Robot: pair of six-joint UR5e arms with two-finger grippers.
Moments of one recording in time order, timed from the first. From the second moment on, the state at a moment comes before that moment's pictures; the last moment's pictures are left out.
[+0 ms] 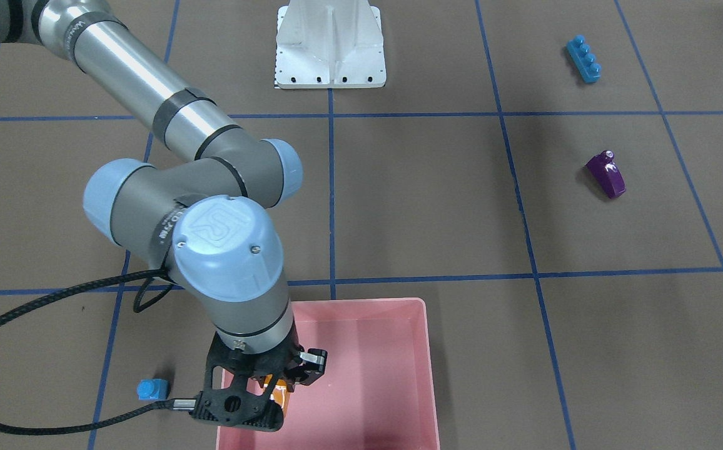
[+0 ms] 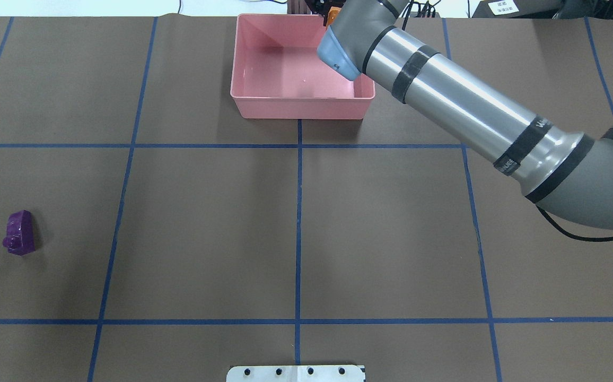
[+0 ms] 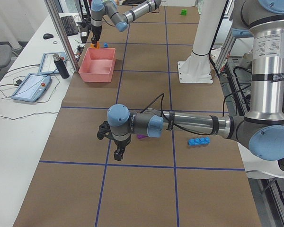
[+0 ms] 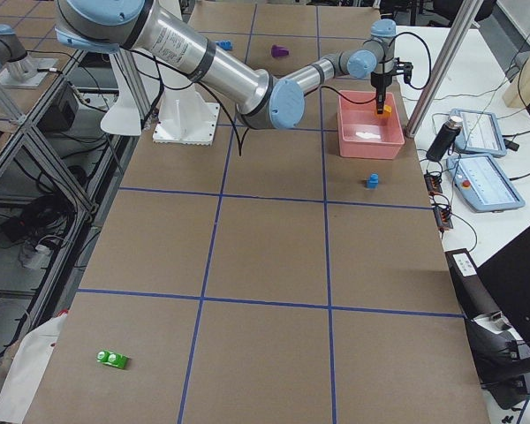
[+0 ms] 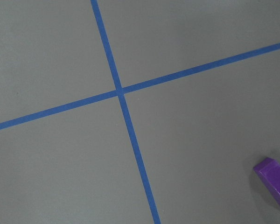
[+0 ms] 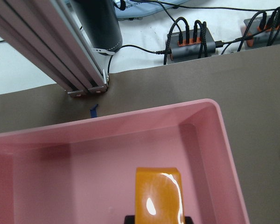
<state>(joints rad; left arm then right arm) -1.50 -1.52 -1.70 -1.63 -2.37 0.15 0.89 -0.33 0.79 -1.31 1.93 1.10</state>
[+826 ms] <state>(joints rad) -1.44 -1.60 -1.63 -1.89 -2.44 -0.11 0.88 -0.33 0.76 -1.31 1.89 1.11</state>
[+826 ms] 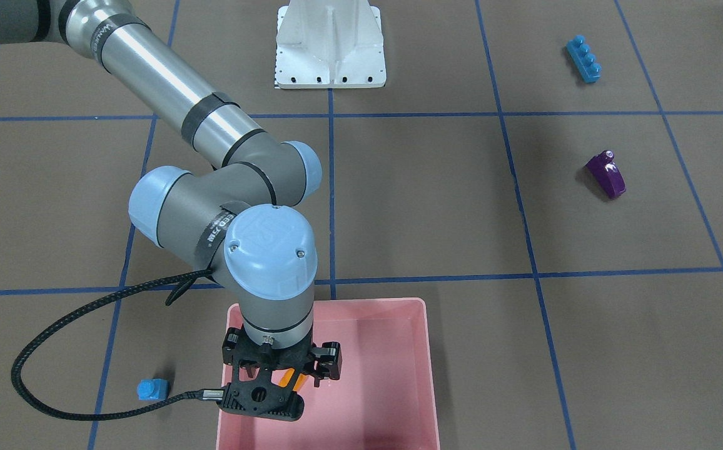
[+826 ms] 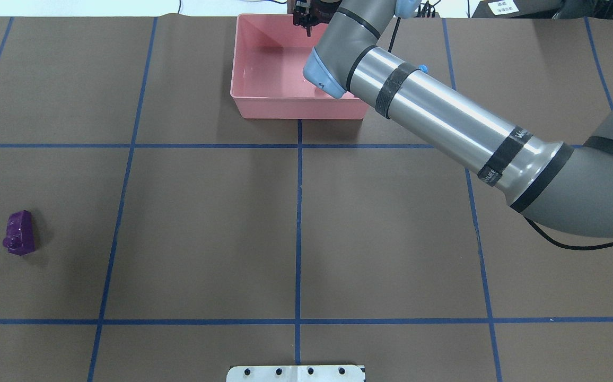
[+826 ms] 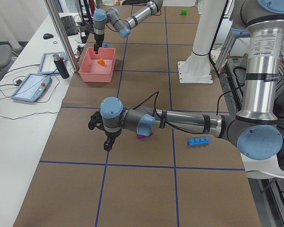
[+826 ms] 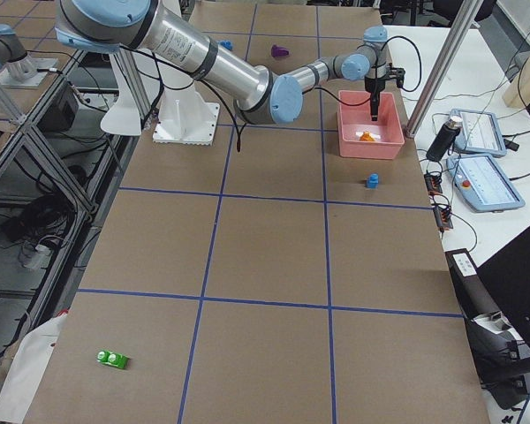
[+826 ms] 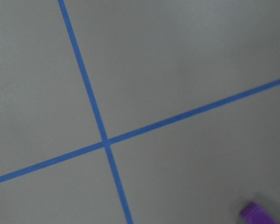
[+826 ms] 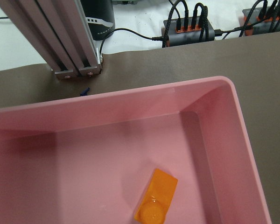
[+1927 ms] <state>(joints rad) -0.92 -1.41 -1.68 -2.31 -2.18 -1.02 1.07 -0.57 1.17 -1.54 2.08 0.92</state>
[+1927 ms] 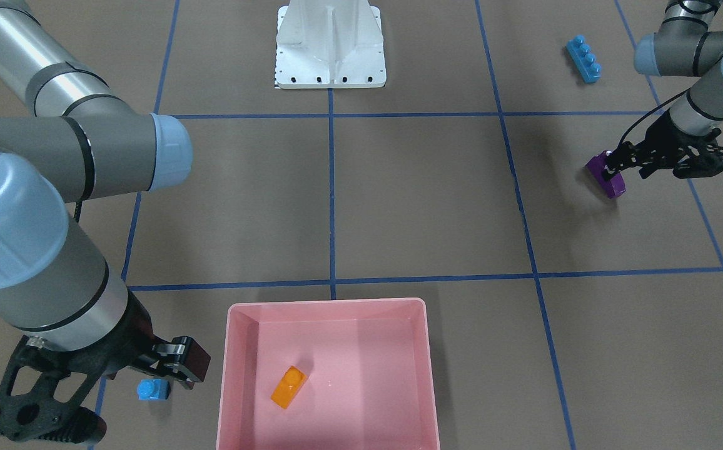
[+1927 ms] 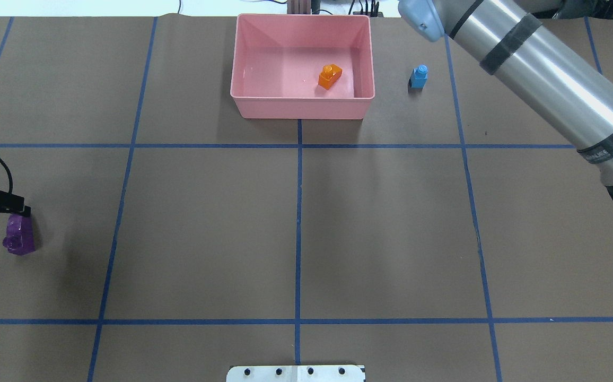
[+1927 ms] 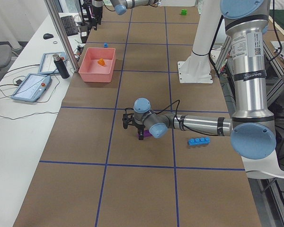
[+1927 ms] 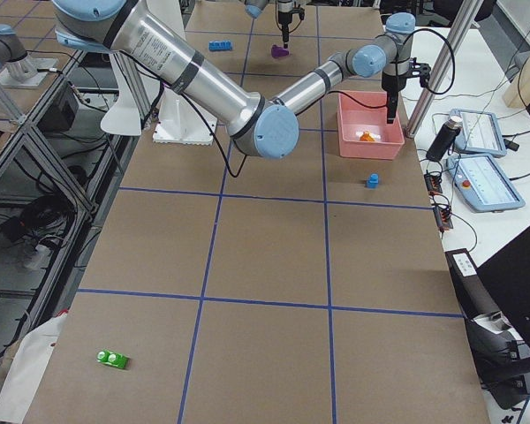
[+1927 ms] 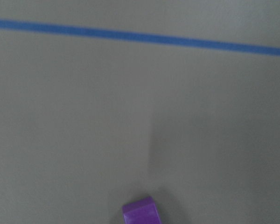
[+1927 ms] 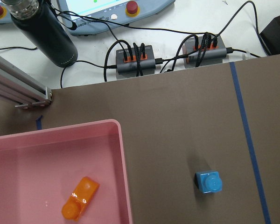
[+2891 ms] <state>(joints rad) -0.80 -1.40 -1.69 -2.31 -2.10 -1.03 1.10 -0.67 1.23 -1.55 2.10 0.86</state>
